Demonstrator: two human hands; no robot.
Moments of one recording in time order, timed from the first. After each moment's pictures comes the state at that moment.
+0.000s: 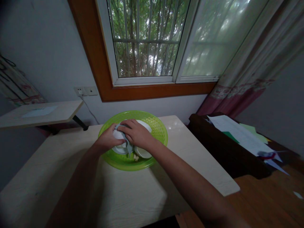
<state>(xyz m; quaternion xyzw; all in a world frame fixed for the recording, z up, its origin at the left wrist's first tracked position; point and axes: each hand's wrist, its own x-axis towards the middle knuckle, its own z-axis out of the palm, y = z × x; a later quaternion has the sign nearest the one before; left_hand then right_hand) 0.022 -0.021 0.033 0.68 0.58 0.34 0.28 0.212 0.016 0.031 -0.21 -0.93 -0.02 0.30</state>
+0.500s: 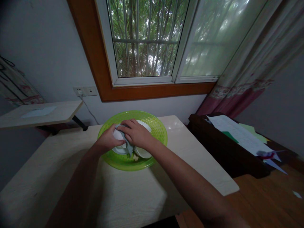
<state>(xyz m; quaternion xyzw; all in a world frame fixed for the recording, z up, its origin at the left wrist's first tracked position) 0.023 -0.022 0.032 0.69 0.59 0.33 0.28 0.213 0.017 0.032 -0.22 -0.93 -0.03 0.29</state>
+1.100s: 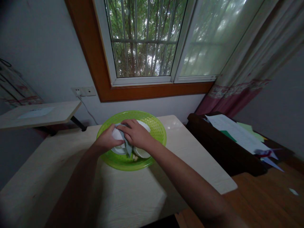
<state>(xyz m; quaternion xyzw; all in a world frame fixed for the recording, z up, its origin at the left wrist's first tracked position) 0.024 -0.023 0.035 0.68 0.60 0.32 0.27 0.215 0.012 0.030 -0.24 -0.92 -0.01 0.31</state>
